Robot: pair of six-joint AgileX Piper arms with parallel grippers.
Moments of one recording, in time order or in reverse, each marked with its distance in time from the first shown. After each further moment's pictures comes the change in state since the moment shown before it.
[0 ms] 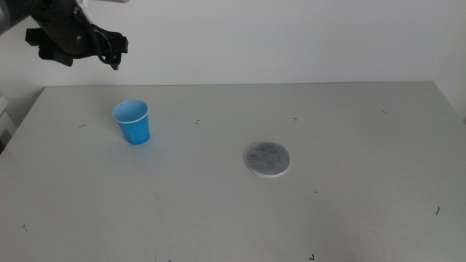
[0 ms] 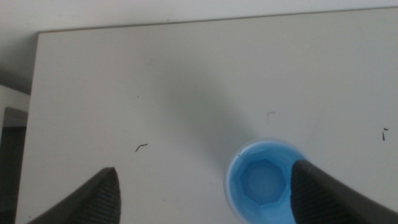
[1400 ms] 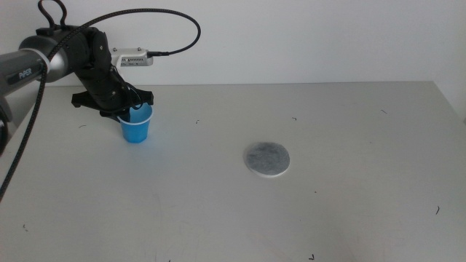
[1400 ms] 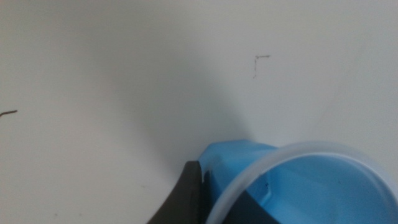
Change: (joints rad) left arm 0.023 0.284 -0.001 -0.176 -0.063 0.034; right arm 0.000 0.000 0.000 0.000 0.000 0.000
